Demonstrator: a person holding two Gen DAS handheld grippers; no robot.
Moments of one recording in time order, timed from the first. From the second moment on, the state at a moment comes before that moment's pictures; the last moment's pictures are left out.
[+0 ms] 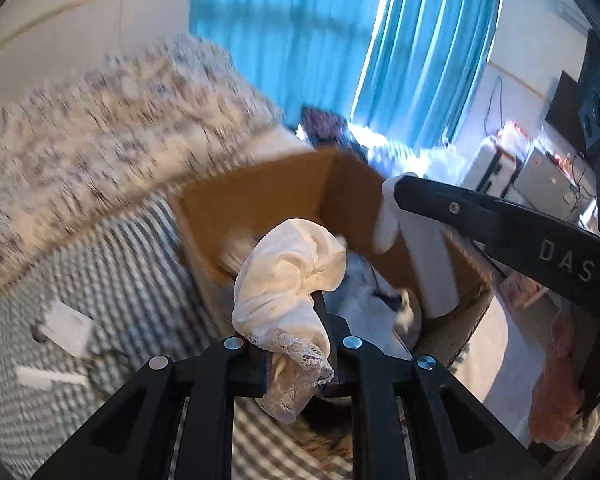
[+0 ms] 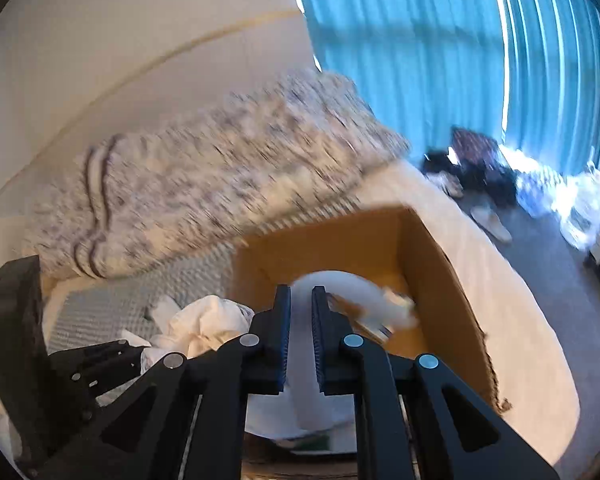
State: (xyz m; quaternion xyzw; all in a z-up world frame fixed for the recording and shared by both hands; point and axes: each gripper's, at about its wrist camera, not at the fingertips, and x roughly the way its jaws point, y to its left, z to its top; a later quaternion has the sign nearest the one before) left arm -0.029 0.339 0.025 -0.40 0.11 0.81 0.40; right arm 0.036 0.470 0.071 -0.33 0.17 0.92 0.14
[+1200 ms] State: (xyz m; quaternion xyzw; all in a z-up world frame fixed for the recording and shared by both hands) left arm -0.088 0.118 0.045 -0.36 0.06 0.93 0.09; right arm 0.004 0.341 0.070 -0.32 0.19 0.93 0.01
